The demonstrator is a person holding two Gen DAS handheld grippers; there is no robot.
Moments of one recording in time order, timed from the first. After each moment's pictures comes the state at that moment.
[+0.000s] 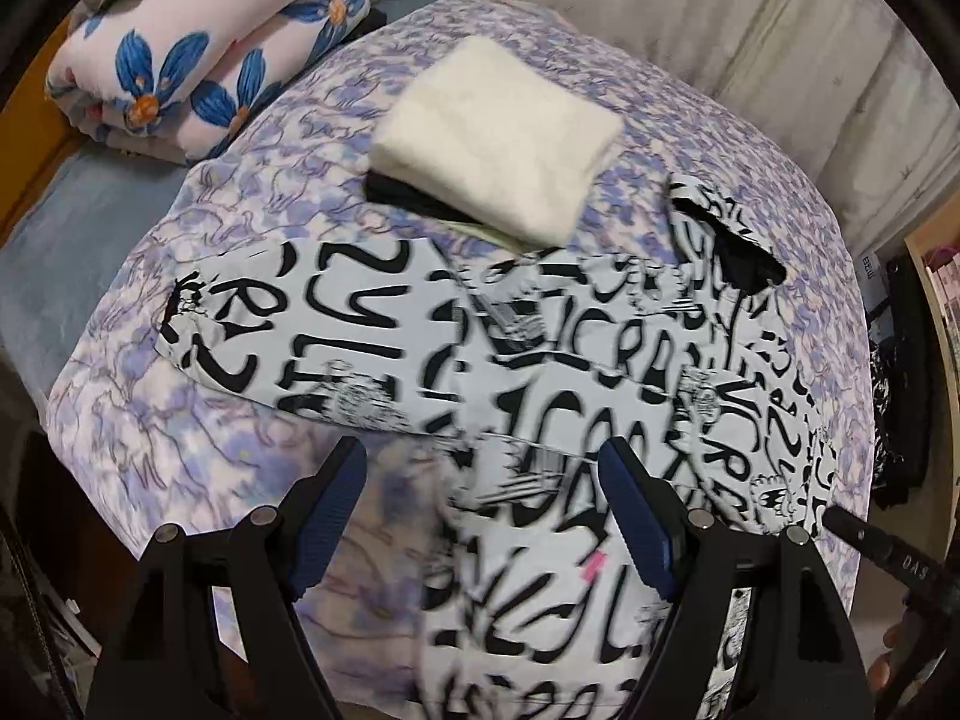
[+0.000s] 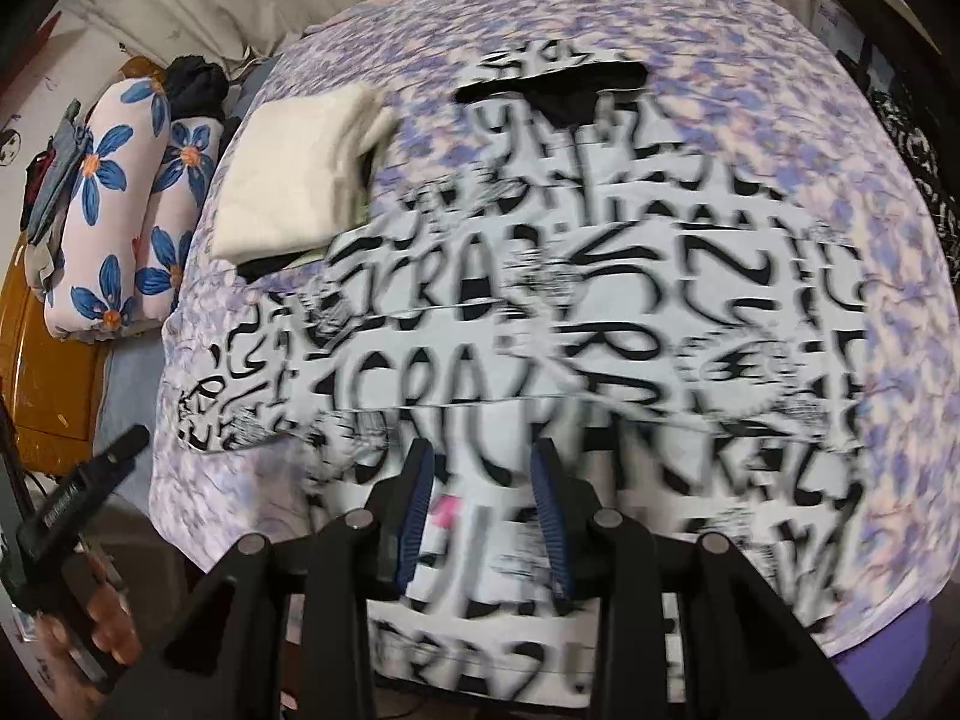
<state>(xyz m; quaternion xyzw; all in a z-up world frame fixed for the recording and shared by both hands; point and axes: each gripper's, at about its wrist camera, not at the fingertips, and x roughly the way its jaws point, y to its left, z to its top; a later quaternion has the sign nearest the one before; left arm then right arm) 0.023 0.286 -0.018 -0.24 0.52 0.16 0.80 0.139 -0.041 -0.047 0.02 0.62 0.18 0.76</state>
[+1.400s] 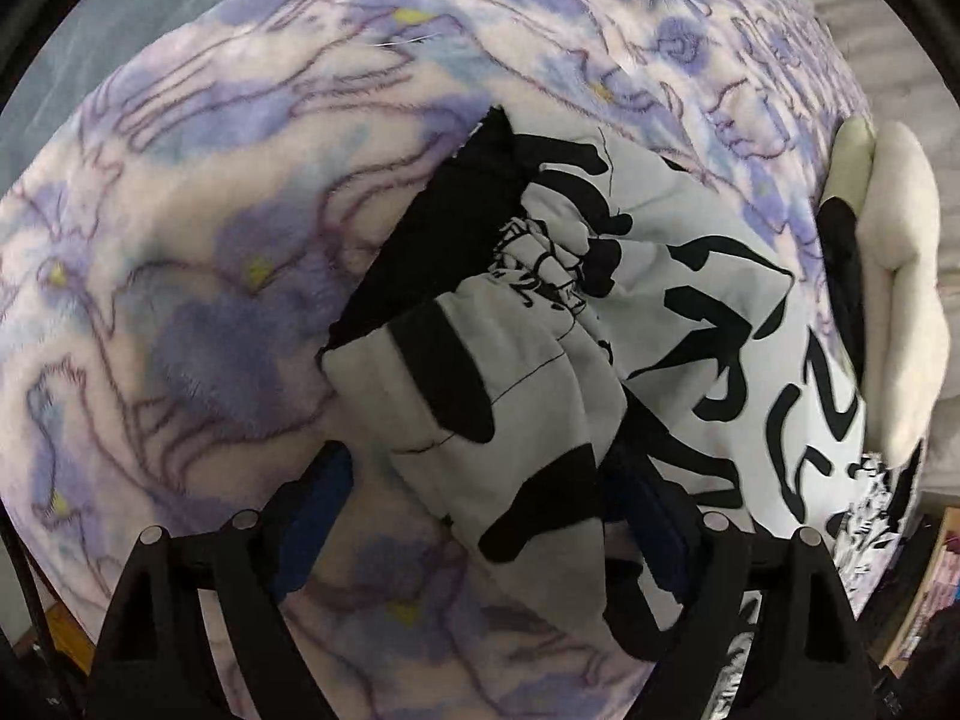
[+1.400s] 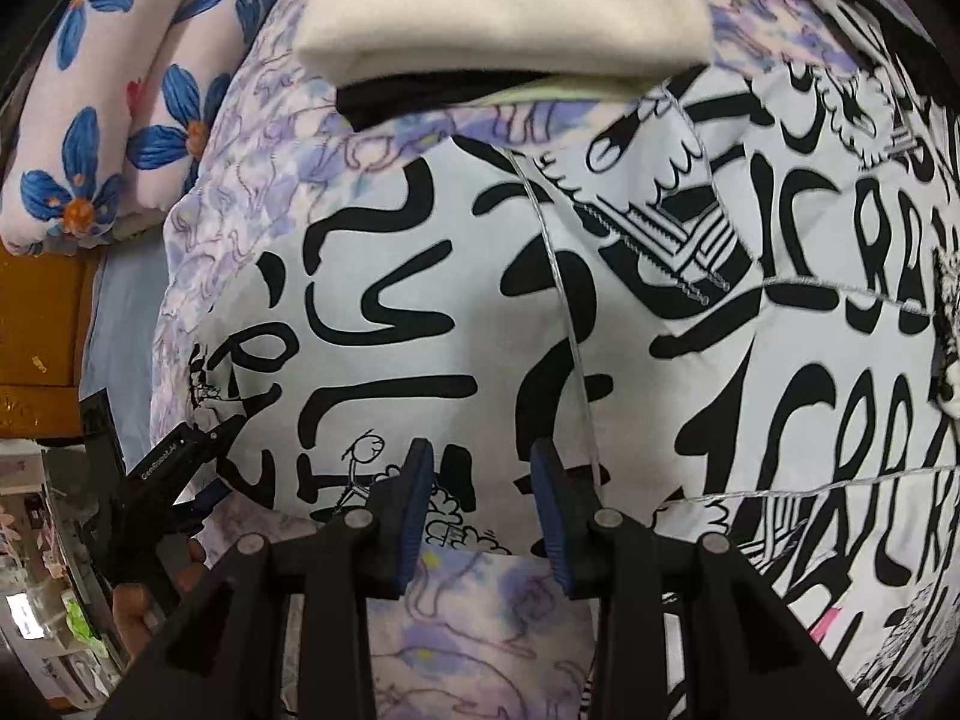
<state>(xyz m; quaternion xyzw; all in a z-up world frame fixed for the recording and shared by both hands) -0.016 0.574 -0.286 -0.45 0.55 0.29 0.65 0.139 0.259 -0.219 -0.02 0.70 0.23 0.68</state>
